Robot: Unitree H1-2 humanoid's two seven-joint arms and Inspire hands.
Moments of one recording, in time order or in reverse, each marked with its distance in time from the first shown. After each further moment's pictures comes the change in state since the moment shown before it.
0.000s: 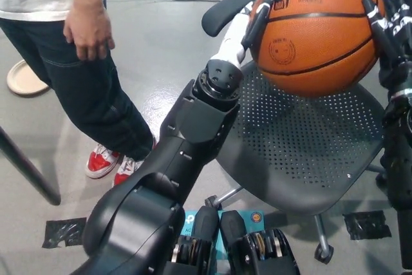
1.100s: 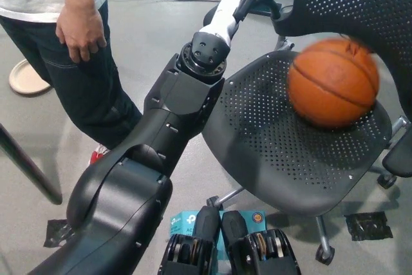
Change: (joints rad) left_arm -0.062 0.079 -0.009 0.004 -0.042 -0.125 -0.076; right_arm 0.001 -0.129 -0.114 -0.051 -0.129 -0.085 -0.108
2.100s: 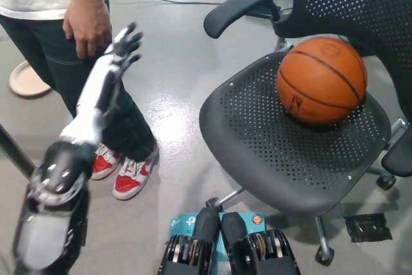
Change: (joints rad) left_arm 0.768 0.275 0.132 -1.030 -0.124 0.039 -0.196; right_arm 0.141 0.057 -0.001 -0.223 -0.147 -0.063 -0.084
